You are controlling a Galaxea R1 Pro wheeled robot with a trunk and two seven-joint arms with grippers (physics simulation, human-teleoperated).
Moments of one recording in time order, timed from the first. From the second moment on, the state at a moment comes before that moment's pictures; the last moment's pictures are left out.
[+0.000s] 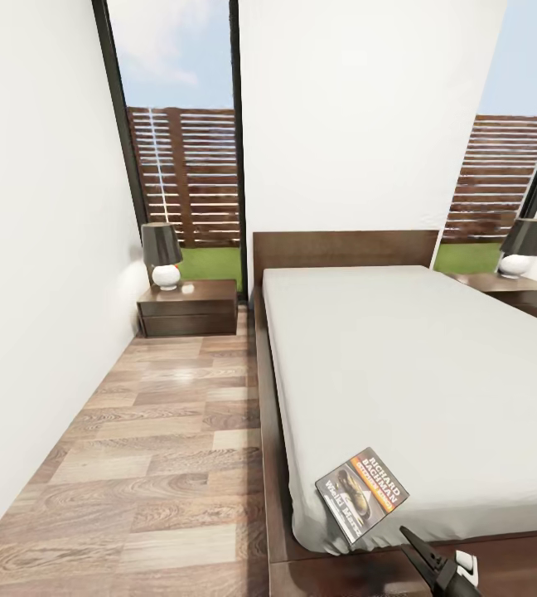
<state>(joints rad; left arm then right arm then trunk) 0.36 0.21 -0.89 0.01 0.48 0.28 0.16 -0.30 -0.25 -0.44 -0.25 -0.50 0.27 1.33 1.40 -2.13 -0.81</state>
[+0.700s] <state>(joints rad) 0.36 0.21 -0.89 0.01 0.48 0.28 0.16 -0.30 -0.24 -0.44 -0.25 -0.50 0.27 1.33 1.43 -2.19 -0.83</state>
